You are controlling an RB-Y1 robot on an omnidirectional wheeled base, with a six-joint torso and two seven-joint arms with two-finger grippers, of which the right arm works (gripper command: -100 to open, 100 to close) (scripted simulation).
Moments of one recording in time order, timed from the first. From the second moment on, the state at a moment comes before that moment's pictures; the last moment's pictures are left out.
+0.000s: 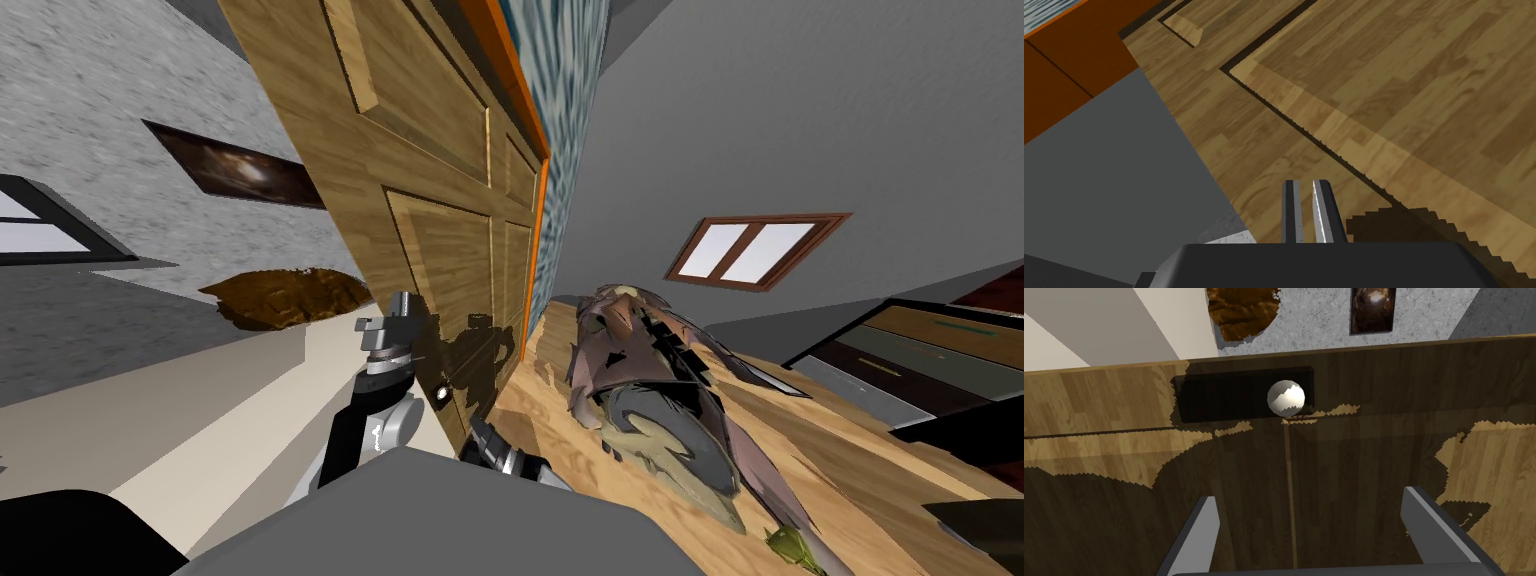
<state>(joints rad) -0.11 -0.22 1.17 -0.96 -0.07 -0.77 -0.13</state>
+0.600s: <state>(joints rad) -0.11 -0.20 1.15 -0.93 -0.07 -0.78 -0.13</state>
